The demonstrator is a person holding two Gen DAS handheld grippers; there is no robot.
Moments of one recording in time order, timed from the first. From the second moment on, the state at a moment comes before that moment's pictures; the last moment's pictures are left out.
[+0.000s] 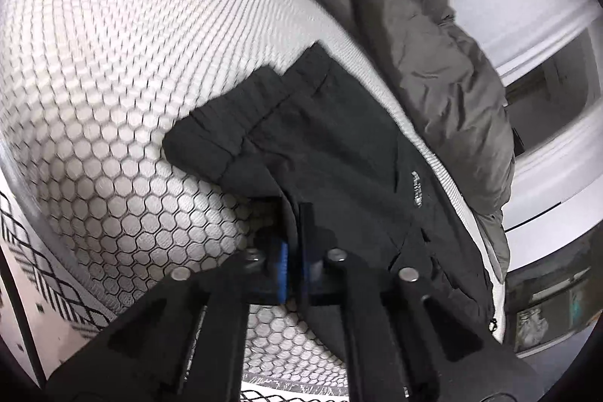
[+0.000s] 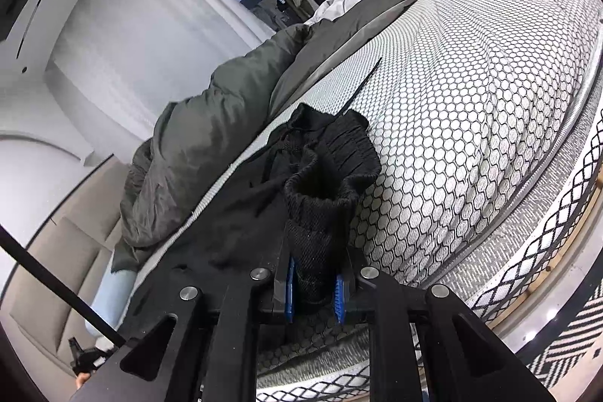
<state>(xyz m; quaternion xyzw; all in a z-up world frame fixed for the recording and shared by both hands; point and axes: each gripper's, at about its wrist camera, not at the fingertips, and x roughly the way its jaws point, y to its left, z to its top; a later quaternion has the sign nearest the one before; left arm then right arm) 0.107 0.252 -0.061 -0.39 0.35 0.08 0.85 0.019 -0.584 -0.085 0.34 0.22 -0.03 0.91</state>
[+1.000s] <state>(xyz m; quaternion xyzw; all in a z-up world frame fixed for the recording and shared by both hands) 0.426 0.276 -0.006 -0.28 0.41 0.17 0.85 0.356 -0.554 0.025 0.23 0.29 -0.10 0.92</state>
